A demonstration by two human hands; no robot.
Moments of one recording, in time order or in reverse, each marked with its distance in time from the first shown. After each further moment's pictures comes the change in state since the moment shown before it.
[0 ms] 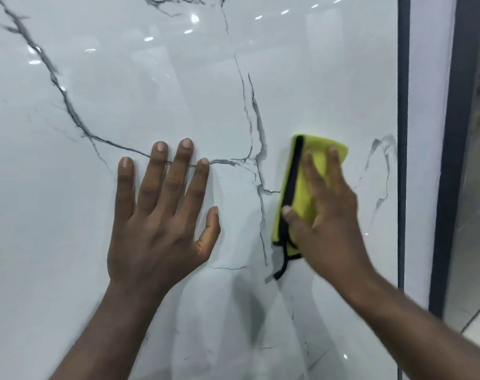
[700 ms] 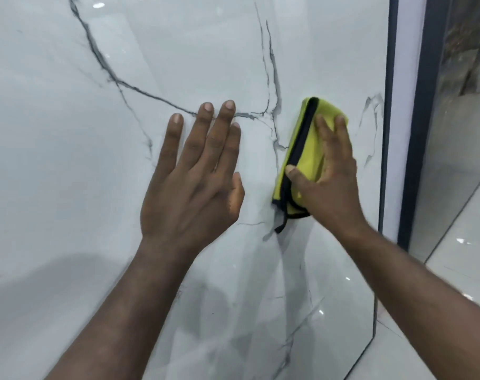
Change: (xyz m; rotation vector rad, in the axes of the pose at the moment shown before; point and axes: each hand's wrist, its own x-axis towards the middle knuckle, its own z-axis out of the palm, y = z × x) left_hand -0.001 -0.007 -0.004 -0.151 -0.102 0.105; right_hand -0.014 -0.006 0.038 0.072 0.136 0.231
